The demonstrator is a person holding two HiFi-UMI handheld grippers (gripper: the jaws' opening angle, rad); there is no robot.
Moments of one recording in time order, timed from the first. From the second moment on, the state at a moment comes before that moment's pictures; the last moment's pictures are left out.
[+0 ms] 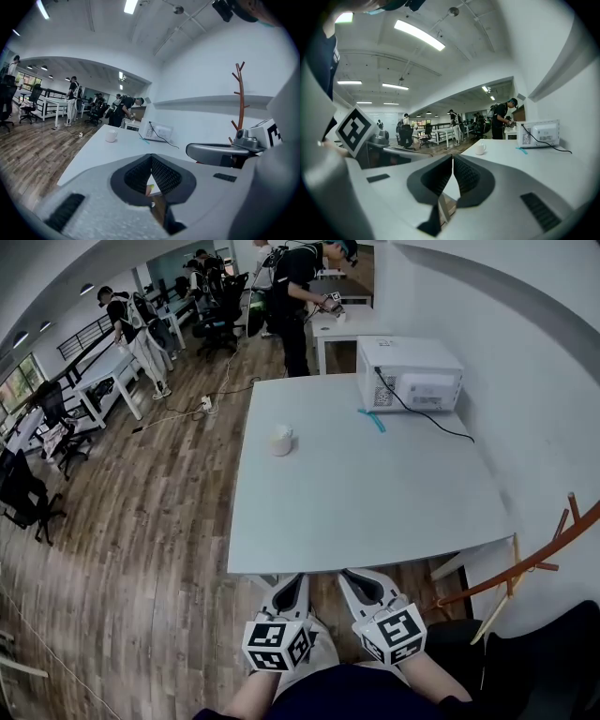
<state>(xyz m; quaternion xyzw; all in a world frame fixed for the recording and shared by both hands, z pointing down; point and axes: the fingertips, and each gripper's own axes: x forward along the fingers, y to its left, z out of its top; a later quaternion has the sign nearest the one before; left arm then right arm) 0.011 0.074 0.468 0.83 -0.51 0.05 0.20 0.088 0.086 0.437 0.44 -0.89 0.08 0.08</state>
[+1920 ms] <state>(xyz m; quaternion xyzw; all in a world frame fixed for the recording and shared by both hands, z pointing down) -0.099 -0.164 0.478 0.84 -0.49 0.05 0.22 -0.025 -0.166 0.431 0.45 -0.88 0.07 0.11</state>
